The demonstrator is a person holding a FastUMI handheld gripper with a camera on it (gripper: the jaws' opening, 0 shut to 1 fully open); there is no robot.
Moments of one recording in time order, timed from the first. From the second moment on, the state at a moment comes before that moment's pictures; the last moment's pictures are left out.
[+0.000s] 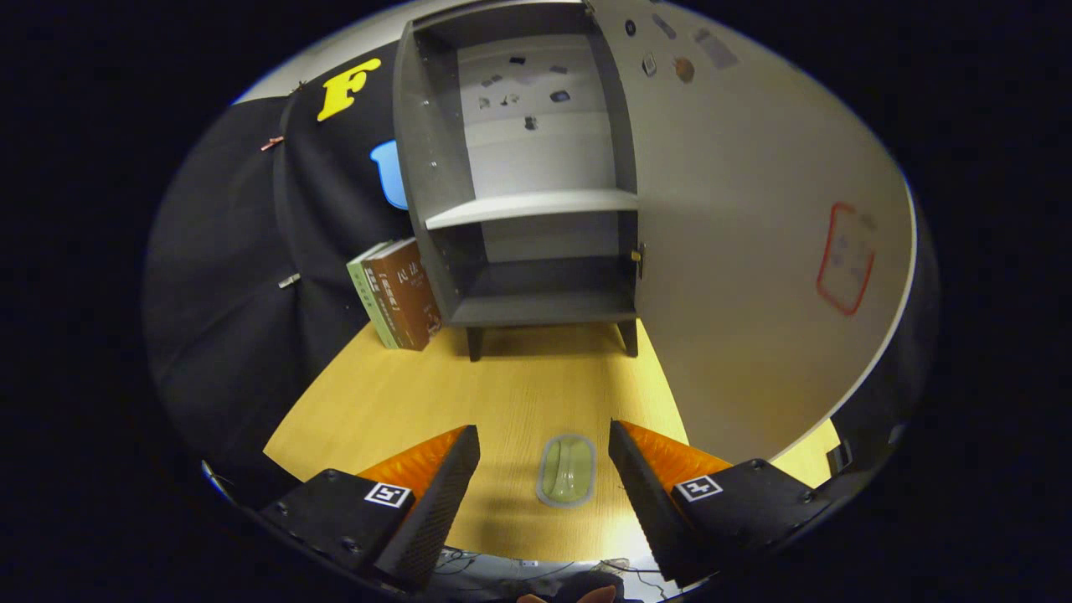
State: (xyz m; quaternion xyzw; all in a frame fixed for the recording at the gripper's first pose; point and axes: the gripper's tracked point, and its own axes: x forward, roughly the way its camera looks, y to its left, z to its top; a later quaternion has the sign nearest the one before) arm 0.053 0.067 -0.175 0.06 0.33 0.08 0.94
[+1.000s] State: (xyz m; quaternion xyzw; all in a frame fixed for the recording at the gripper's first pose) arm 0.024 0.046 -0.239 0.02 0.47 0.02 0.88
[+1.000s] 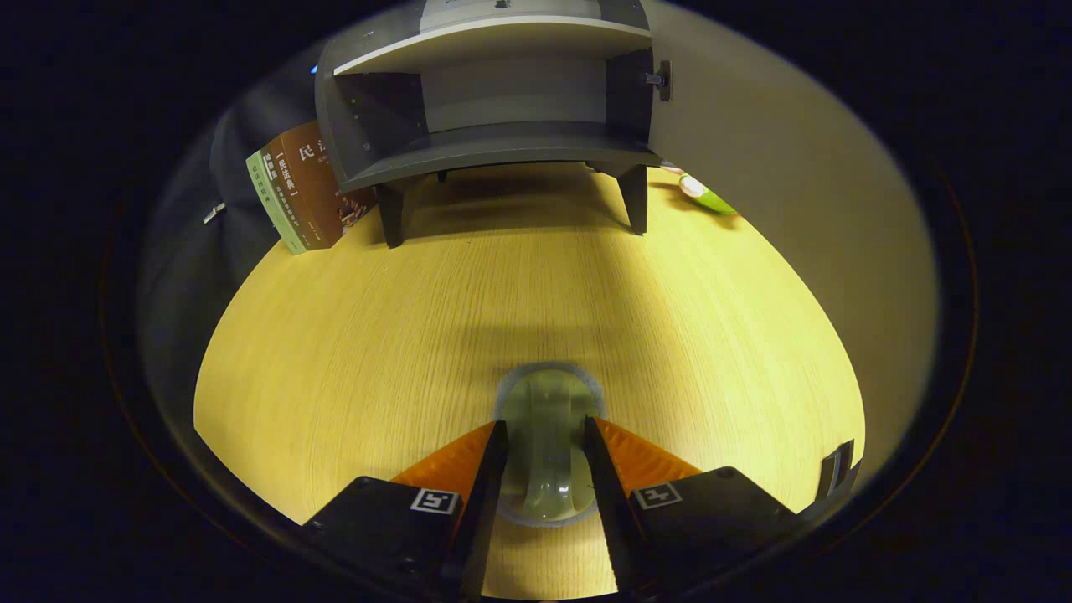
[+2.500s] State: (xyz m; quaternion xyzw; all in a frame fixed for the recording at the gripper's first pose) arm 0.161 0.084 0.111 0.05 0.25 0.08 0.96
